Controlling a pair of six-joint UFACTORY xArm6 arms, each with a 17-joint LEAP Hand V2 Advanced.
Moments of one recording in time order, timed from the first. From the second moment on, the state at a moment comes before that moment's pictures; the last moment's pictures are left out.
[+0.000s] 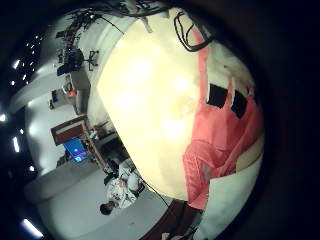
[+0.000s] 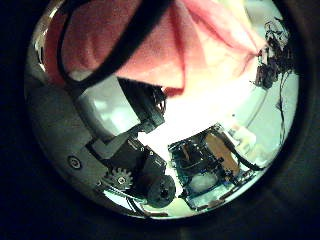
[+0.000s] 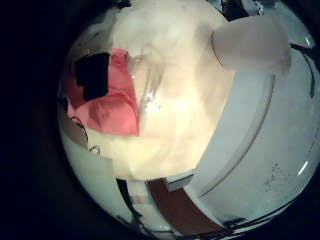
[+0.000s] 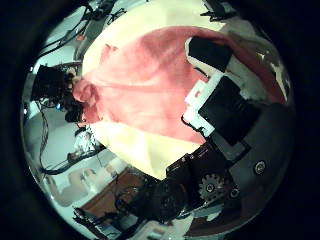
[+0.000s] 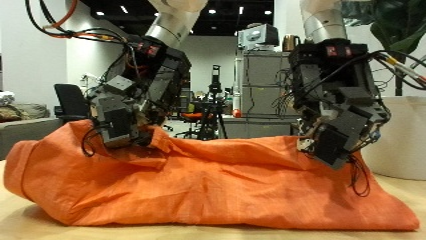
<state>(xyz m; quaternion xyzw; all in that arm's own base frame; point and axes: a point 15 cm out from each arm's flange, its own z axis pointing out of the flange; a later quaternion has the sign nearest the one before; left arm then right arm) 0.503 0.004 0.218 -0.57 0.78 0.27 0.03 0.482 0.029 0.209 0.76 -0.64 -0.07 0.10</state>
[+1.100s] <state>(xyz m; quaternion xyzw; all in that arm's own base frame) 0.482 0.045 0.297 -0.61 0.79 0.09 -0.03 0.443 -0.041 0.284 0.75 -0.66 -0.06 0.03</state>
